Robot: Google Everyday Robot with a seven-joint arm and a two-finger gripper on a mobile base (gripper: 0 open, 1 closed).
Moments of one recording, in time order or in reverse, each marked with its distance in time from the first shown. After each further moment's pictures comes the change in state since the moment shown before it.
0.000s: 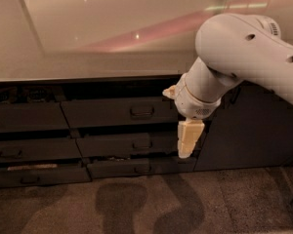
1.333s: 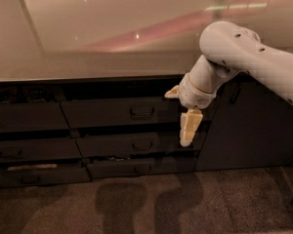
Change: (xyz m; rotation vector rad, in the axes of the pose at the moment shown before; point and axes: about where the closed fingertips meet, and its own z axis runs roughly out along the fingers) arm 0.043 -0.045 0.063 -0.145 -0.124 0.032
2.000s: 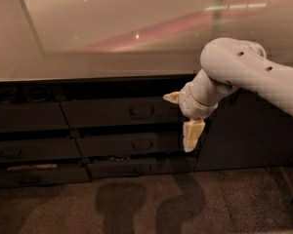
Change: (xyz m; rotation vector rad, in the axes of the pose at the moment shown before) arm 0.004 0.008 0.008 0.128 0.070 -0.178
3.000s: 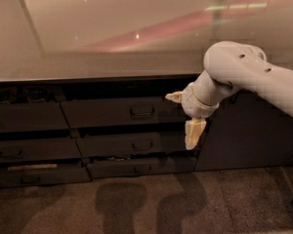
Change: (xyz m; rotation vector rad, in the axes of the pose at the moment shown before) arm 0.020 -0.008 0.012 0.018 -0.008 -0.004
